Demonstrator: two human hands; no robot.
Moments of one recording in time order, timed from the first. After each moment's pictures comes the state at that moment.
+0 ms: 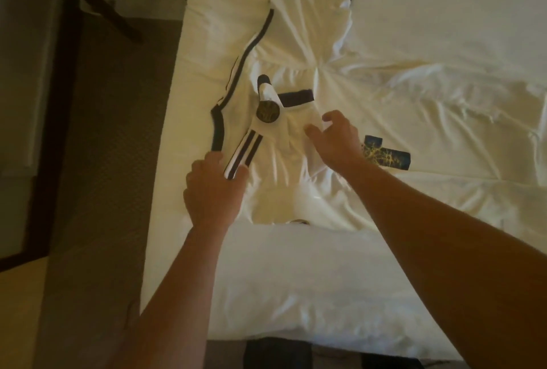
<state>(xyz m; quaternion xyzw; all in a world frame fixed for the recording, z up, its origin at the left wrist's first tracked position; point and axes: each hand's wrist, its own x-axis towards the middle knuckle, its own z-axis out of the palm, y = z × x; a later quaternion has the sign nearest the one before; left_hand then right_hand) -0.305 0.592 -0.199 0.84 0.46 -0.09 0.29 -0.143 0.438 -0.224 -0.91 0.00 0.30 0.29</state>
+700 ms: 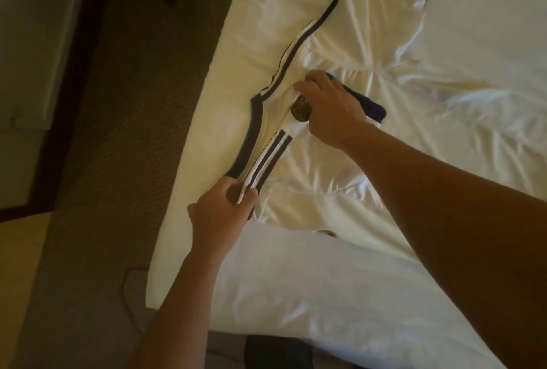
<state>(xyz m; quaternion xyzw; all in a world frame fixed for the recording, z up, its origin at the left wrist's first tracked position) -0.361 0.612 -0.213 0.78 0.49 -0.10 0.39 -0.109 0.531 -0.242 -0.87 -0.41 0.24 0.09</state>
